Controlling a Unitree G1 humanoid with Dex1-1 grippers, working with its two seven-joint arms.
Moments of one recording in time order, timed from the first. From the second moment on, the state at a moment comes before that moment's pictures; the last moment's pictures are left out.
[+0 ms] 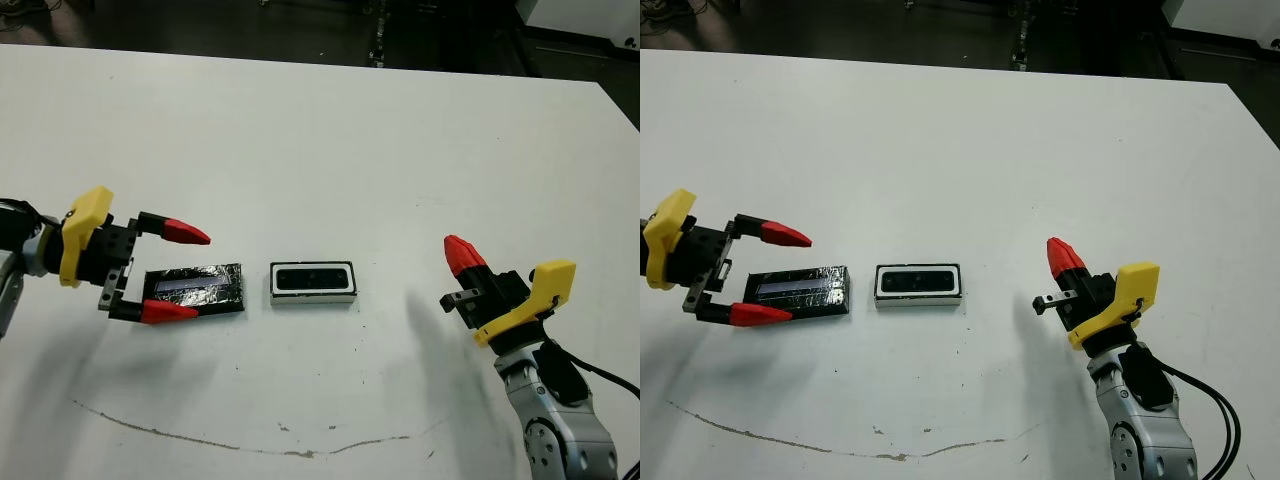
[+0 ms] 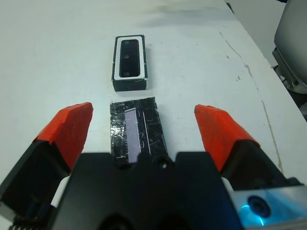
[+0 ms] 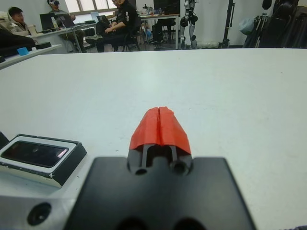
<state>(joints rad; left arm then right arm) -0.43 0.87 -0.09 0.32 -0.41 0.02 -1.59 0.11 -0.19 -0.07 -0.34 0.34 0.21 0.31</state>
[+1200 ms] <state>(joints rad) -0.39 0.86 -0.14 0.30 -0.27 0.07 -1.50 0.12 -0.19 -0.06 -0.33 0.35 0.20 0.32</state>
